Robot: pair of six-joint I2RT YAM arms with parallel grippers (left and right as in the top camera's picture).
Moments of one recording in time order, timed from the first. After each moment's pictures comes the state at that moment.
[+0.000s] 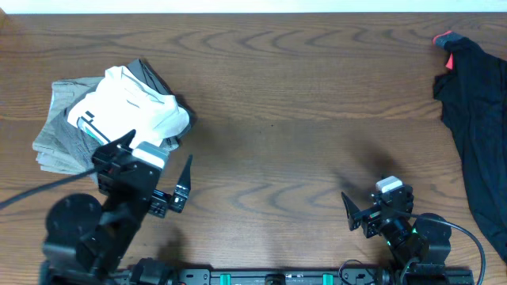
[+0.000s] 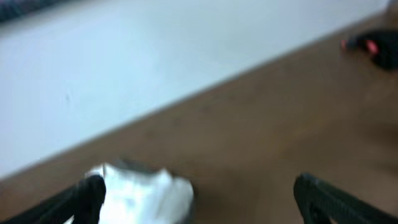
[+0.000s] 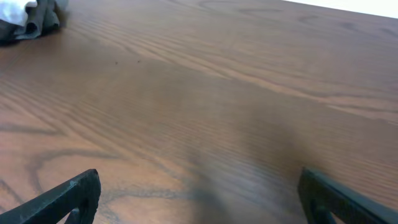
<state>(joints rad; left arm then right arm) -0.20 0.52 0.97 -0.71 0.13 0.26 -0.02 0.01 0.16 -0.60 -0.39 -0.16</state>
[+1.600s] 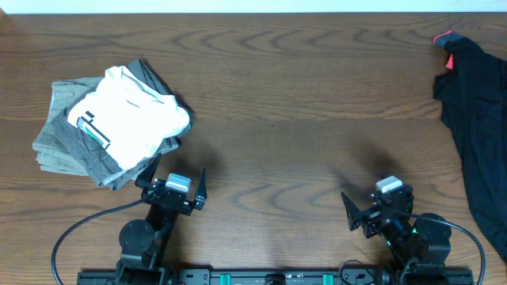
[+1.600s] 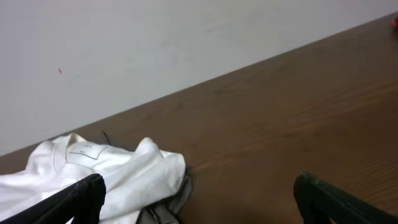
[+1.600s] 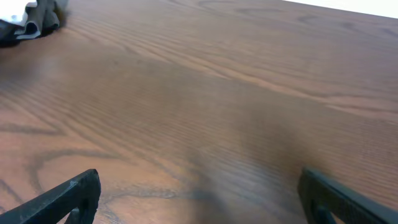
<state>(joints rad) -0.15 0.03 0.01 -0.09 0.12 0.25 -0.02 0.01 0.16 -0.60 -0.39 -0.16</state>
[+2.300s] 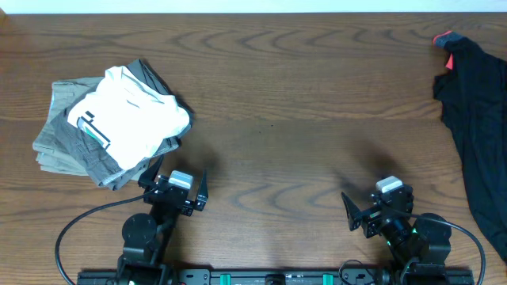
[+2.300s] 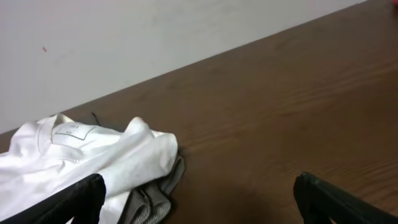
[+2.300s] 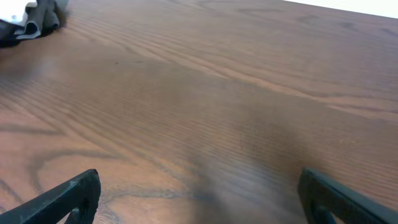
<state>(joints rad) -0.15 0.10 0.01 -0.09 0.12 0.25 -0.02 0.01 0.16 -0.60 -0.39 -0.16</state>
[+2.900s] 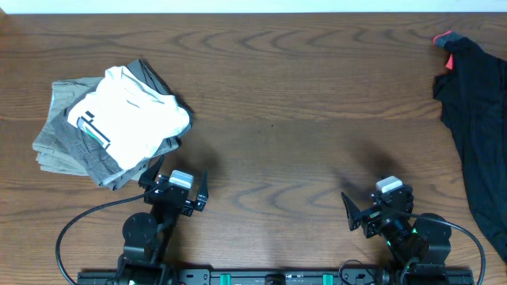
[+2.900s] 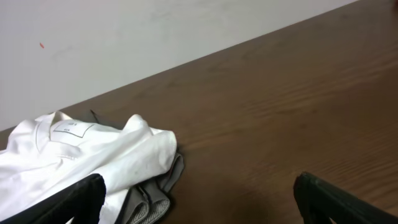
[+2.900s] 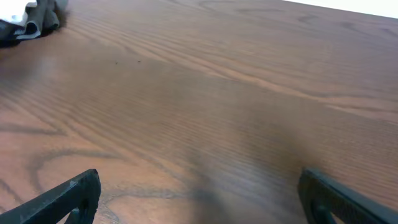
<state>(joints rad) -0.15 0.11 0.01 -0.09 0.12 0.25 -0.02 0.01 0.16 -0.60 -0.39 -0.16</state>
